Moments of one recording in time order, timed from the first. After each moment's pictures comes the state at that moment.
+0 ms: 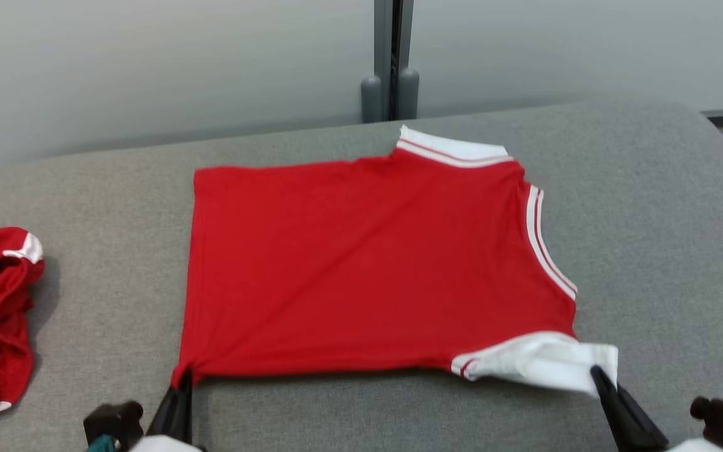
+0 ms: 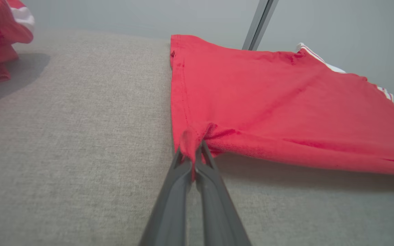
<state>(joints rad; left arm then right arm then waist) -0.03 0.09 -0.10 0.47 -0.37 0.00 -0.21 0.02 -0.34 0.37 0.25 0.80 0.13 -0.26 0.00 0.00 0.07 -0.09</state>
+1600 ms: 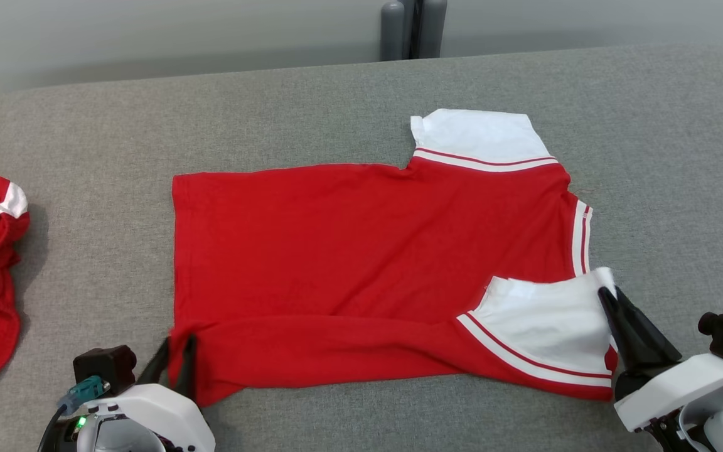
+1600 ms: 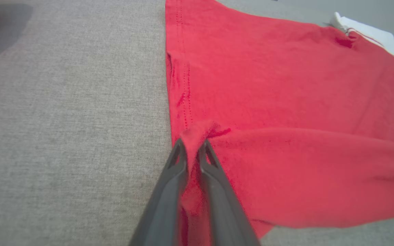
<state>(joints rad) -0.01 0.16 -0.13 0.16 -0.42 0.09 0.14 -0.19 -0.42 0.44 0.33 0.82 0.13 -0.25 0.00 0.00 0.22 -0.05</state>
